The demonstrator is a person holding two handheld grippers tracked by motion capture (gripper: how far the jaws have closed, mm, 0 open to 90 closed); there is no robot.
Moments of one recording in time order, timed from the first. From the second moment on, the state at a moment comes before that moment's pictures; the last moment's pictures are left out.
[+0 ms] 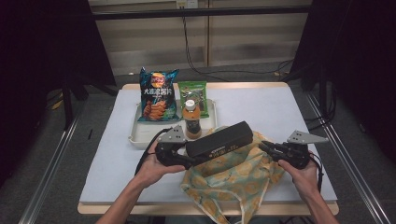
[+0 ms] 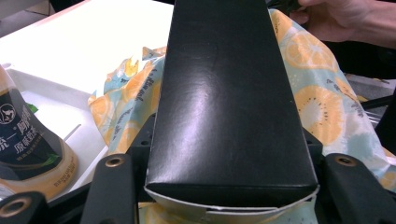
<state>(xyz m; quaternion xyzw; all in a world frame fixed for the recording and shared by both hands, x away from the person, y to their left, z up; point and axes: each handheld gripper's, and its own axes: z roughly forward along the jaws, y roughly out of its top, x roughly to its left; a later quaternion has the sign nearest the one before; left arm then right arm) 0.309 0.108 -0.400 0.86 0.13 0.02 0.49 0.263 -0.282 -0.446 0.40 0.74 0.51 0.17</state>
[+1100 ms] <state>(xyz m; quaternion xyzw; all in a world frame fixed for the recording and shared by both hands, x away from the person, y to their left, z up) 0.312 0.138 -0.384 0.86 0.12 0.02 0.50 0.238 -0.274 -0.424 0.35 0.71 0.57 0.22</state>
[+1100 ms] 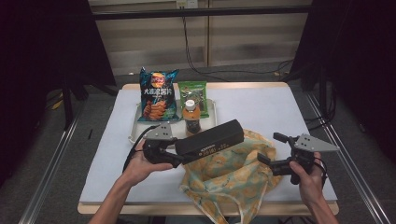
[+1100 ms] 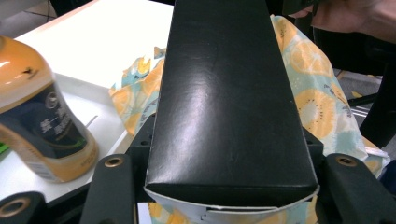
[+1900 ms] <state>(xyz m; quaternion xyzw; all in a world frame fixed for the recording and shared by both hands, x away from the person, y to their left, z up) 0.320 0.183 -0.372 0.85 0.14 0.03 0.50 0.200 -0.294 -0.435 0.36 0.70 0.57 0.24</state>
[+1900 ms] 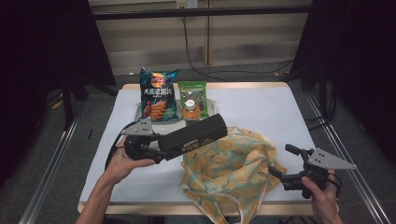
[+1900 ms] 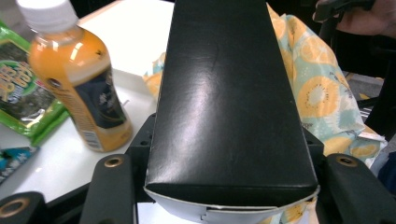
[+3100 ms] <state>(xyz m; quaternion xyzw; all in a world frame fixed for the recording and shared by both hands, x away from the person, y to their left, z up) 0.350 0.280 -0.358 0.85 0.19 0.09 0.49 0.202 -0.299 -0.440 0.37 0.70 0.56 0.24</state>
